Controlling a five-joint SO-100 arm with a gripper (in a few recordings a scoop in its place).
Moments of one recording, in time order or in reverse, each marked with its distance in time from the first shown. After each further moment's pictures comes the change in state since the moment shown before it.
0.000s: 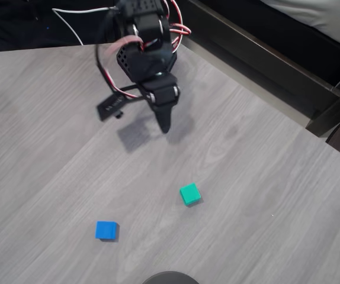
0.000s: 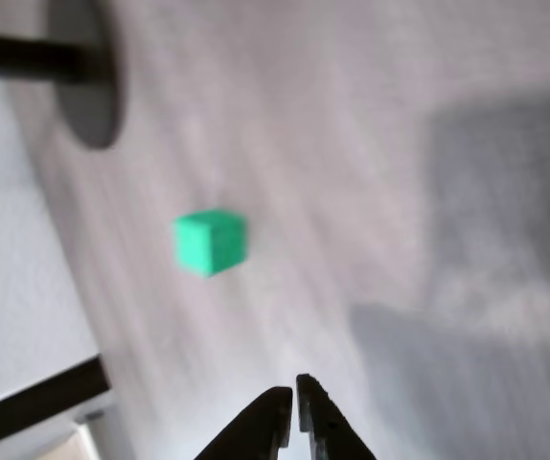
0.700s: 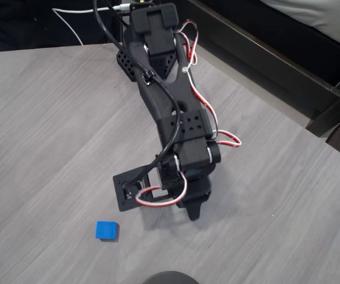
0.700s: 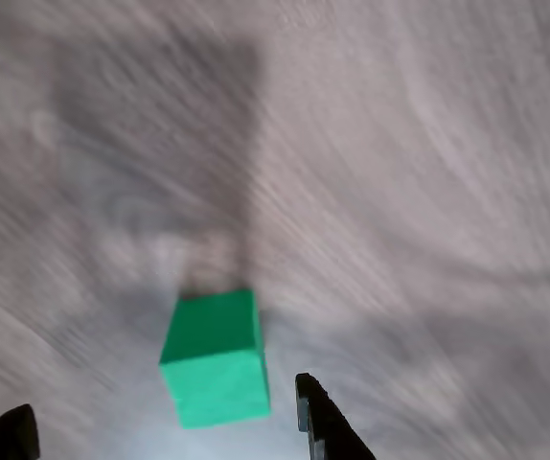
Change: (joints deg) arm -1.4 -110.0 -93.6 26.8 8.4
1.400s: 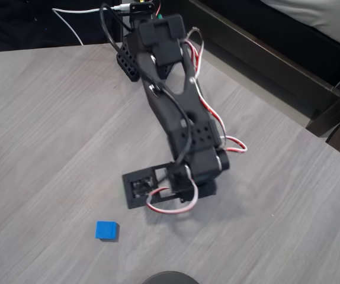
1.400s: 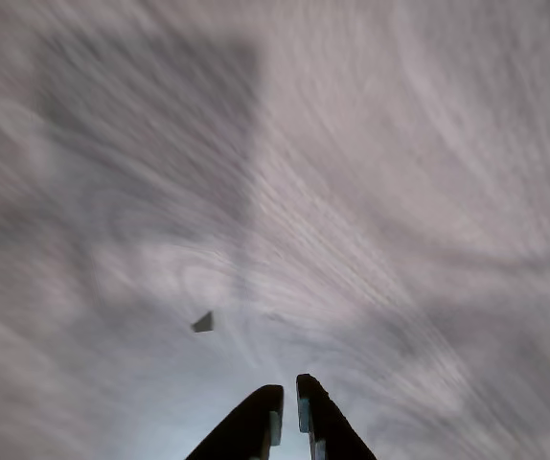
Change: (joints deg) arm -0.4 -0.4 -0.4 0.9 3.1
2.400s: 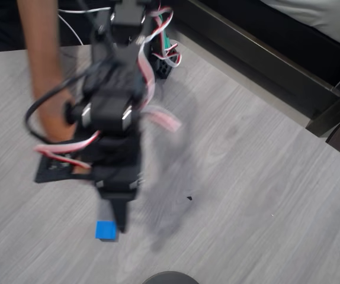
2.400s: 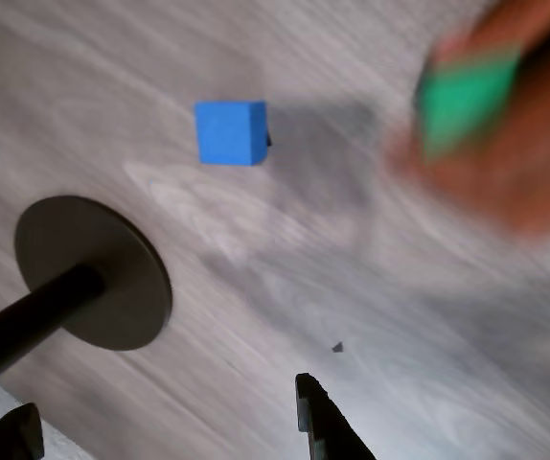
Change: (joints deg) arm 18.2 18.5 -0.9 0.0 -3.6
